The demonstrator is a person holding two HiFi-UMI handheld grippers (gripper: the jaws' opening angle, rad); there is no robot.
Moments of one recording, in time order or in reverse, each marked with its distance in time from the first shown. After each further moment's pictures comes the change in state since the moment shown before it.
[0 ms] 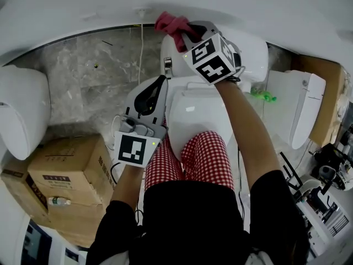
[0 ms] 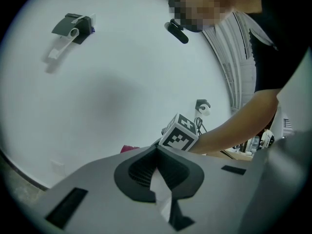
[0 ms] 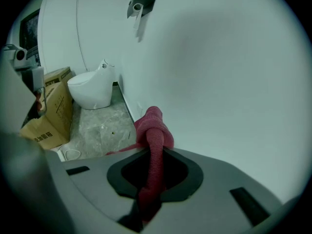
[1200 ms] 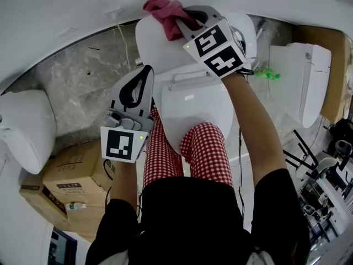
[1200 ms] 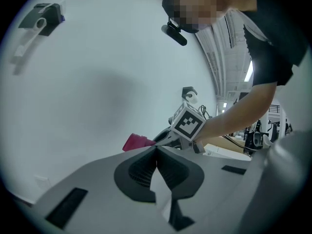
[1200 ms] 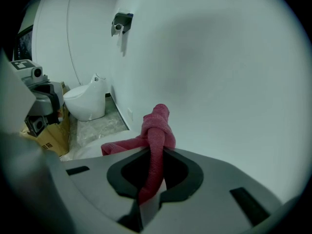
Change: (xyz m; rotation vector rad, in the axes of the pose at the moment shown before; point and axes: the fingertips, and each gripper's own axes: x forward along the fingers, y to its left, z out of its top) left arm 0.057 -0.037 -0.013 0.154 0.085 -0.132; right arm -0.049 -0.058 -0.052 0.161 -0.095 -0.022
